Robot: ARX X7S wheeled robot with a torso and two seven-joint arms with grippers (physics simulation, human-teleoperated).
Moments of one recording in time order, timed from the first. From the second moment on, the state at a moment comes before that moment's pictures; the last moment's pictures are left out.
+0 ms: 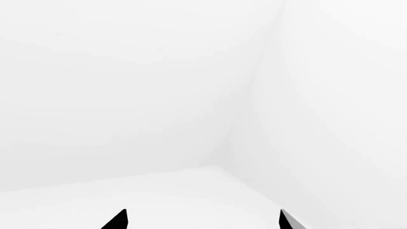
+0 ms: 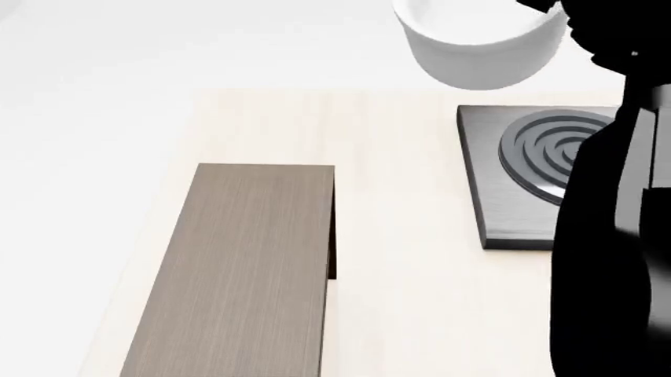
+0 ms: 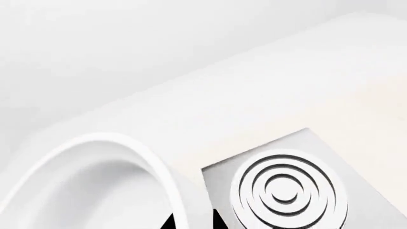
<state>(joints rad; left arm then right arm) -0.54 -0.30 -0.18 0.23 -0.45 -0.43 -0.70 1.82 0.18 0.27 1.31 0.01 0.77 0.14</state>
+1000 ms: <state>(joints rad) -0.54 -0.30 -0.17 0.23 -0.46 -0.42 -0.70 1.47 0.02 0.13 0.47 0.11 1.32 -0.09</state>
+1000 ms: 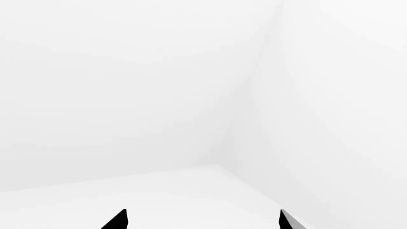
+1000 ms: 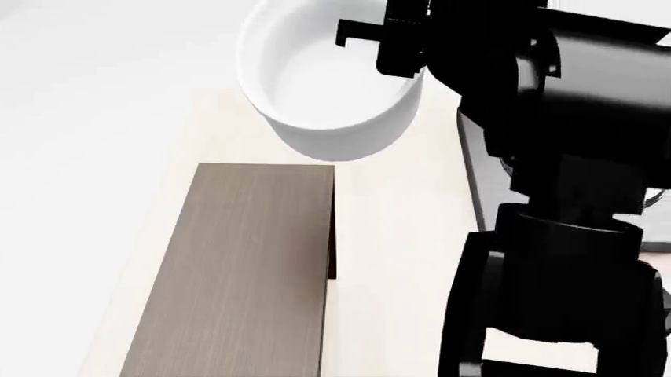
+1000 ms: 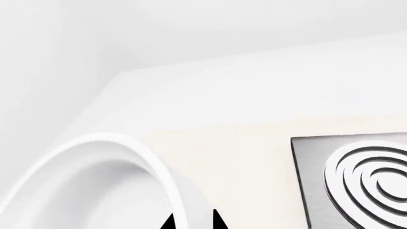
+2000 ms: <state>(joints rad) -0.54 -0.31 -0.16 0.22 -0.47 -0.40 -0.71 1.23 0.11 0.05 0.07 1.16 1.56 0.59</state>
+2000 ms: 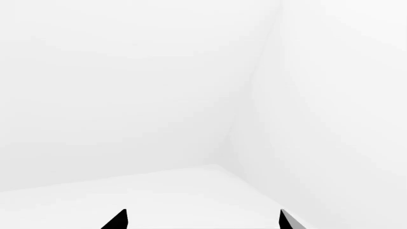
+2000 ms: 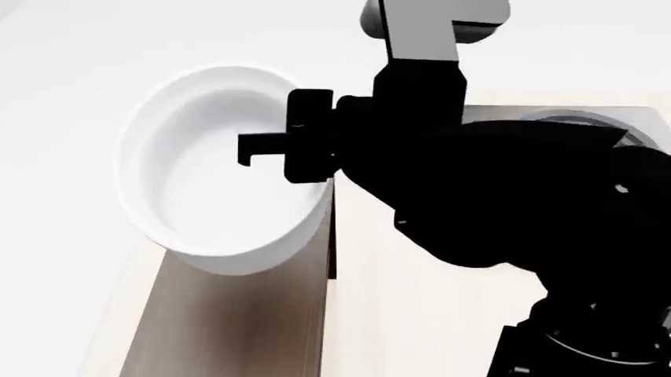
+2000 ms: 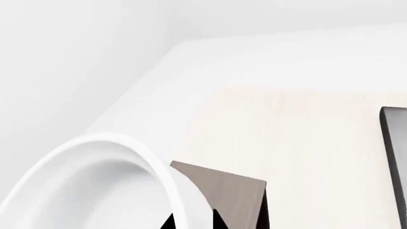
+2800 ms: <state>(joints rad) -0.54 -0.32 -0.16 0.21 -0.47 -0.40 -0.72 1.16 0.15 -0.08 0.12 1.32 1.44 0.69</state>
